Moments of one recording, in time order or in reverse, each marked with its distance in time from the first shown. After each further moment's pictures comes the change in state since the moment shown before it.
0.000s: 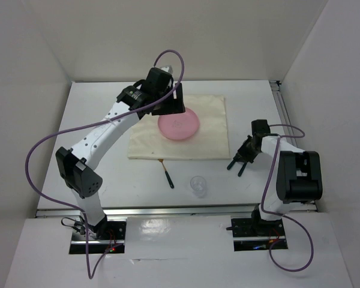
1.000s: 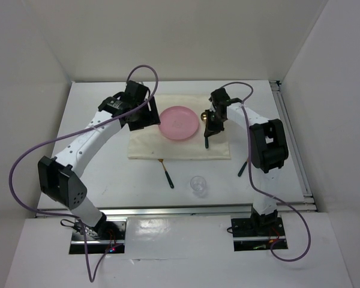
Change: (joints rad) left arm 0.160 -0.182 -0.360 -0.007 -0.007 -0.076; right arm 0.321 0.469 0.739 -0.210 -0.053 -0.401
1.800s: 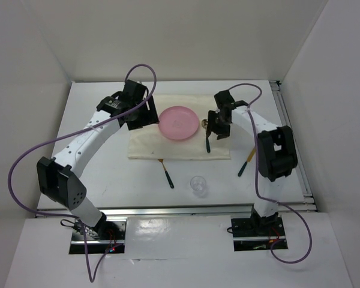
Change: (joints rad) left arm 0.011 -0.009 0.001 0.000 -0.001 0.004; right arm 0.005 -0.106 -0.086 -0.045 0.102 0.098
